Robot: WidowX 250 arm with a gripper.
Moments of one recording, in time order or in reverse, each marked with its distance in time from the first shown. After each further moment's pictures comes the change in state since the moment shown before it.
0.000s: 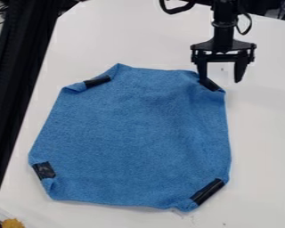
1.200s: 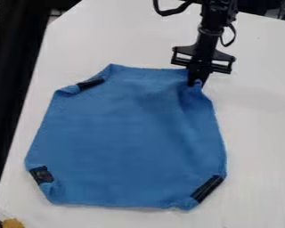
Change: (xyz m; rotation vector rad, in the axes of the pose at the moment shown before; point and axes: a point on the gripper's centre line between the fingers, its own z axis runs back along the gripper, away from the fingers) arm -0.014 0.037 -0.007 0.225 0.024 -0.033
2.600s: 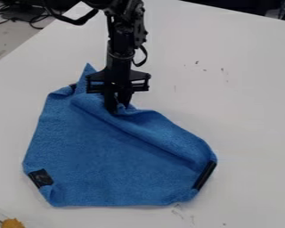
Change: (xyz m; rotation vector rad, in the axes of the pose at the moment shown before) arm -0.079 0.130 -0.005 0.079 0.023 0.424
